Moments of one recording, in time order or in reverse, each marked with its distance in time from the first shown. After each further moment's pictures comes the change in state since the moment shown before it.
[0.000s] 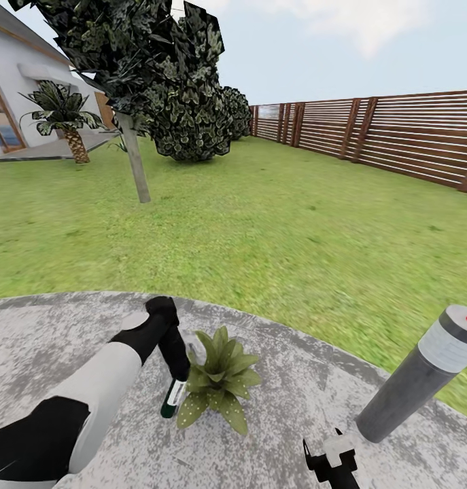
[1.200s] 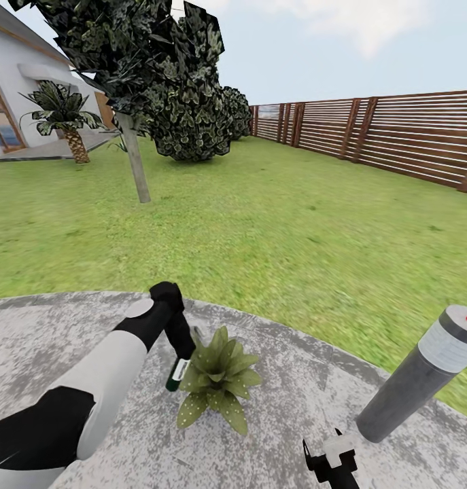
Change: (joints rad) left arm -0.049 -0.028 0.006 -0.045 -0.031 0.051 0.064; right arm 0.000 0.001 0.000 0.002 0.000 0.000 0.000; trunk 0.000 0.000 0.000
